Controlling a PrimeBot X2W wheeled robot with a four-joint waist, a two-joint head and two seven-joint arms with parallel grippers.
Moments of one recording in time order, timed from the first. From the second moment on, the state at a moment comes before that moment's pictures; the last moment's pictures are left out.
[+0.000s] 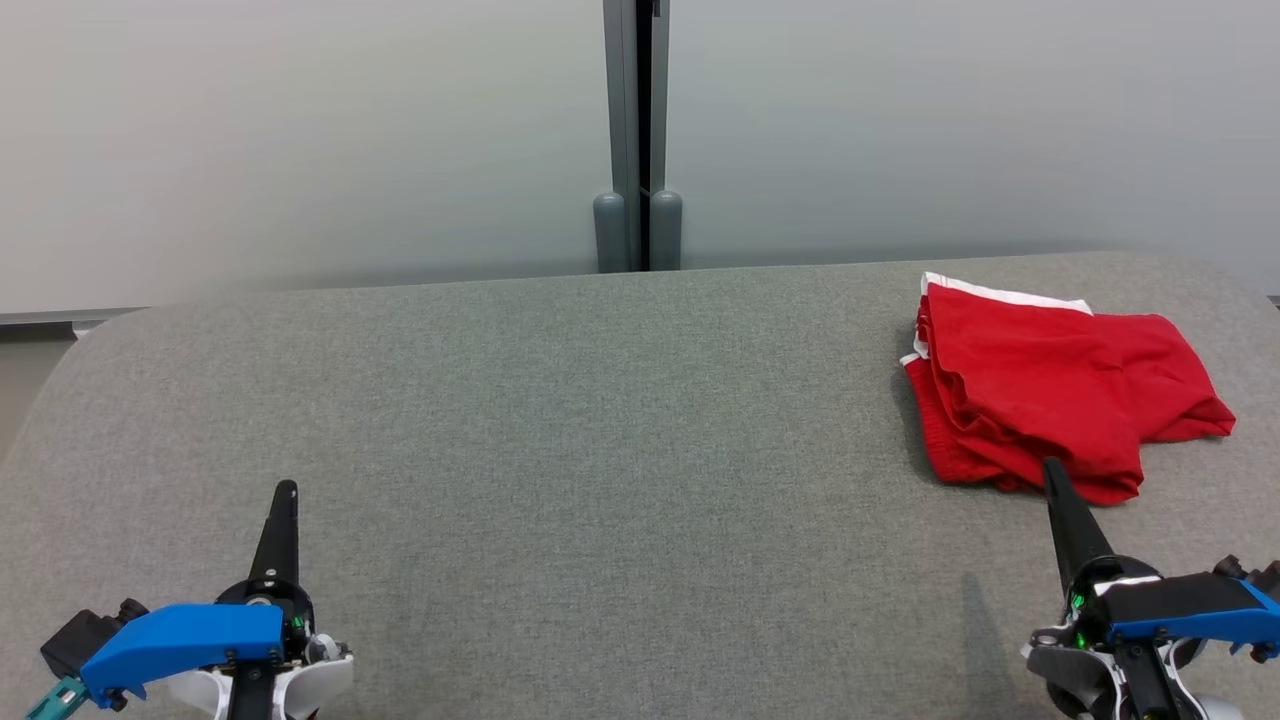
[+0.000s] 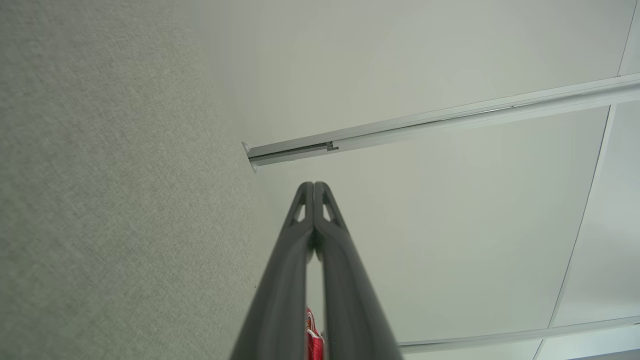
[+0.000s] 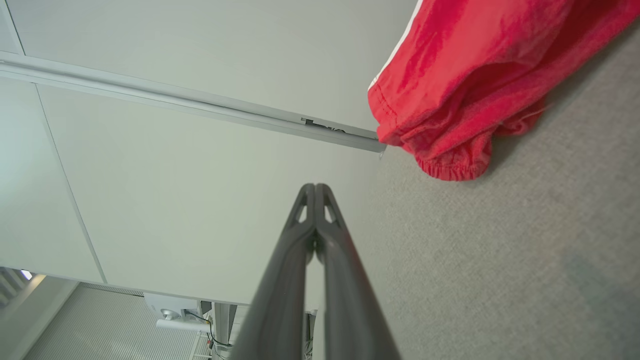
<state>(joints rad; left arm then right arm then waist) -0.10 0.06 0.08 0.28 -1.40 -0.13 0.06 -0.13 -0.06 -0.09 0.29 1.39 0.13 0.06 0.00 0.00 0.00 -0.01</state>
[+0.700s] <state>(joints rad) -0.10 0.05 0.10 0.26 -1.55 -0.13 0.10 -0.12 -0.05 -0.11 0.26 1.54 0.13 0.10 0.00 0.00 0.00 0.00</state>
